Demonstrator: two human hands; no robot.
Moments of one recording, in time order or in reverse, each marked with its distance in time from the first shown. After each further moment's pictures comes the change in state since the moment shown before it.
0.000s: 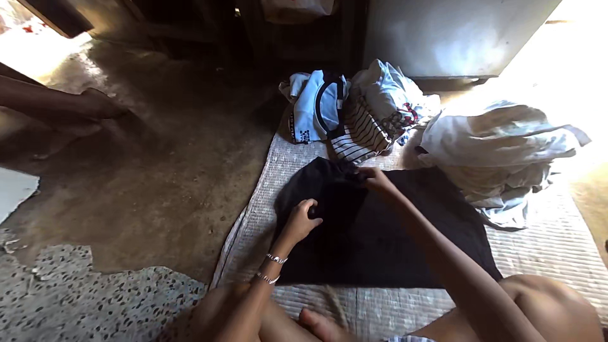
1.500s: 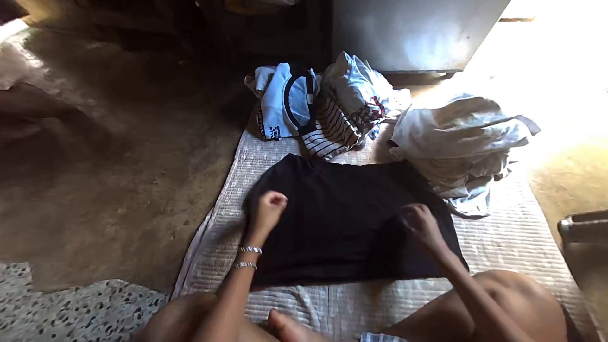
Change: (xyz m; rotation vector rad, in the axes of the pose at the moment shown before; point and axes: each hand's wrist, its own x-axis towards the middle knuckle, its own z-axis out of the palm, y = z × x) left_hand 0.018 0.007 0.007 -0.105 0.229 -0.198; right_hand -0.179 0.051 -0.063 -0.432 0.287 0.266
